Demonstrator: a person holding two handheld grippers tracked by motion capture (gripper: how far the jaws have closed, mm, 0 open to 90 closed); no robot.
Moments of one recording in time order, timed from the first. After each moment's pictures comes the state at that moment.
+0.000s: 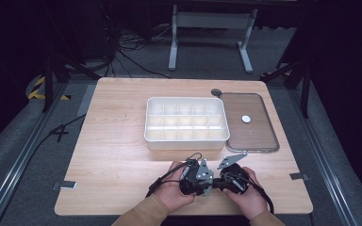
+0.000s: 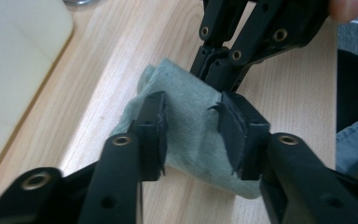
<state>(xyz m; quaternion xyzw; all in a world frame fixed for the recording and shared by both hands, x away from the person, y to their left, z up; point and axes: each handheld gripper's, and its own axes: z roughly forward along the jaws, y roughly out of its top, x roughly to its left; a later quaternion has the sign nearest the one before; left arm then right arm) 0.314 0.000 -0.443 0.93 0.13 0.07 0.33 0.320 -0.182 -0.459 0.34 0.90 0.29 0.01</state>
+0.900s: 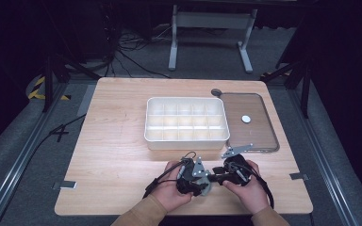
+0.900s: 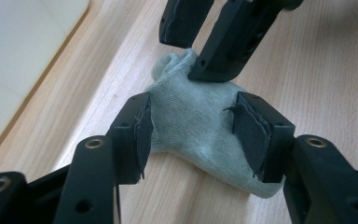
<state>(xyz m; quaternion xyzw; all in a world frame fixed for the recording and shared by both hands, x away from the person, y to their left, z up) 0.315 0.012 -0.448 0.93 0.16 0.08 0.33 0.337 -0.187 -0.443 0.37 0.87 0.34 0.00</state>
